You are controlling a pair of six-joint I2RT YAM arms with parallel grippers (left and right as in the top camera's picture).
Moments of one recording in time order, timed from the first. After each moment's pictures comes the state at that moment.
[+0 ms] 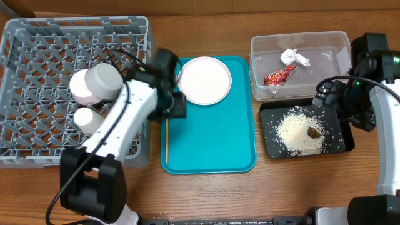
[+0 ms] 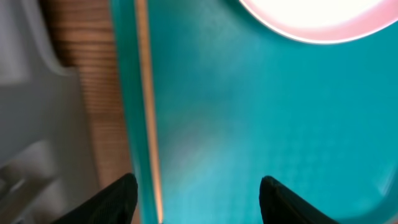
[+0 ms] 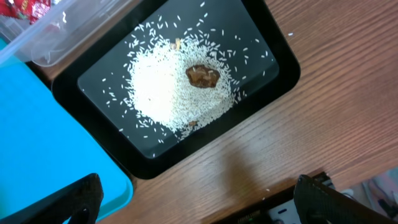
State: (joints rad) left arm -0.31 1.76 1.37 -1.07 0.07 -0.36; right arm -0.11 1.58 1.64 -1.58 0.05 0.43
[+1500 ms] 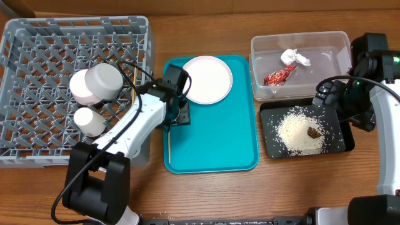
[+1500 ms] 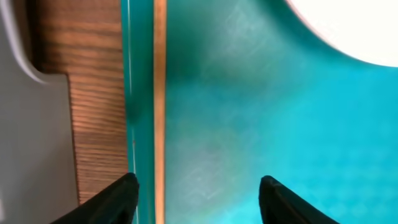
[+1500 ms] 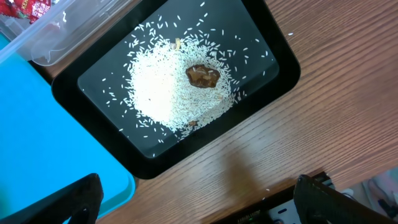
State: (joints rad) left arm -0.37 1.75 1.19 -0.83 -0.04 -0.48; right arm -0.11 1.58 1.64 -1.58 0.05 0.43
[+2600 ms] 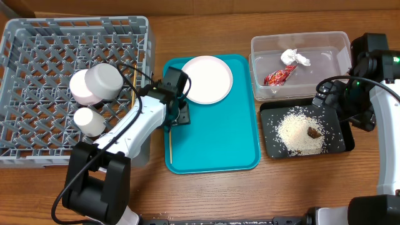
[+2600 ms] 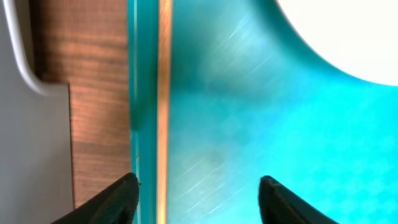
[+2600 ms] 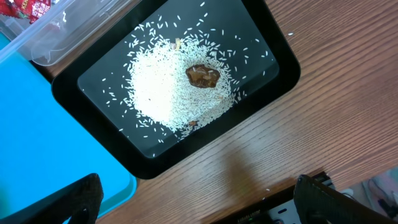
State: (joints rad) left arm -0.37 1.75 1.17 -0.79 -0.05 -0.50; right arm -0.11 1.58 1.64 -1.58 0.05 0.43
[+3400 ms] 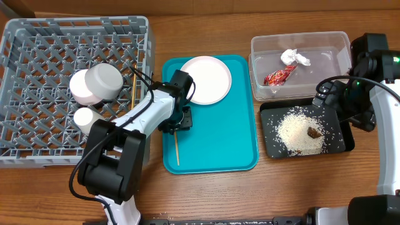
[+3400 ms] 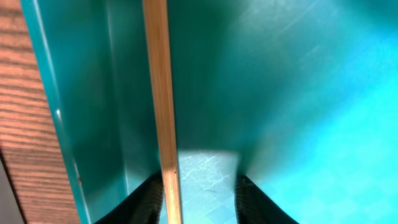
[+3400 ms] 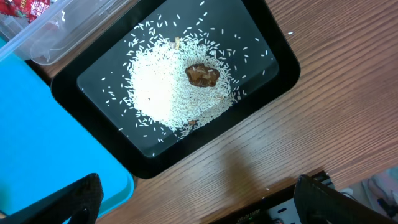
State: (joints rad) left arm -0.37 1.92 1.21 -0.84 -0.01 -0.49; right arm -0.11 1.58 1.64 -1.58 0.05 0.43
